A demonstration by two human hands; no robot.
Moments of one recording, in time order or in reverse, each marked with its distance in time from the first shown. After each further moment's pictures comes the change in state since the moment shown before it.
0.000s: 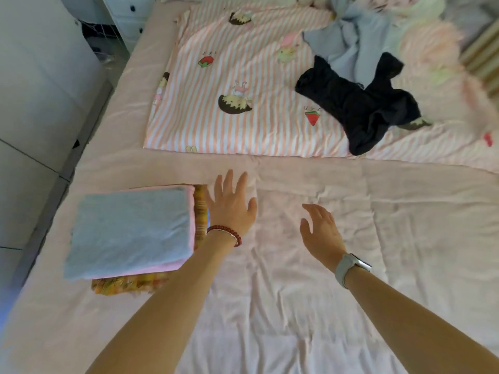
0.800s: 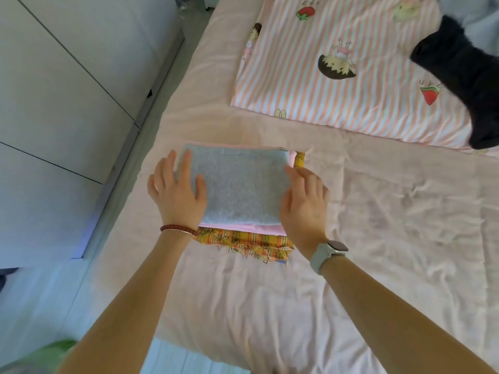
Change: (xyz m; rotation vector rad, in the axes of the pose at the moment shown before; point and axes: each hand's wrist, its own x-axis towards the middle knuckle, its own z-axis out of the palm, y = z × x) left_hand -0.069 -0.256 -0.055 0.041 0.515 -0.301; right_hand -0.013 -0.200 0.131 0.060 0.326 -0.427
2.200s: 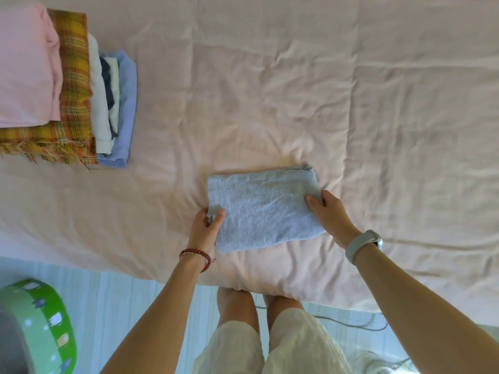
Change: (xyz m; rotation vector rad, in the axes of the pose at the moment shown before) left_hand -0.356 0.249 0.149 -0.697 -0.843 -0.769; right_hand -0.241 0.375 -0.187 0.491 -0.611 1.066
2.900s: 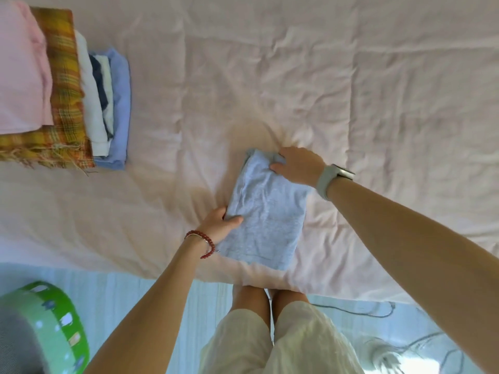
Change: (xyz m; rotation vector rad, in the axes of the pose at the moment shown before) left_hand 0.003 0.029 0.001 0.310 -0.310 -0.086; right_hand 0.042 -0.094 0.023 -0.852 -0.204 -0.309
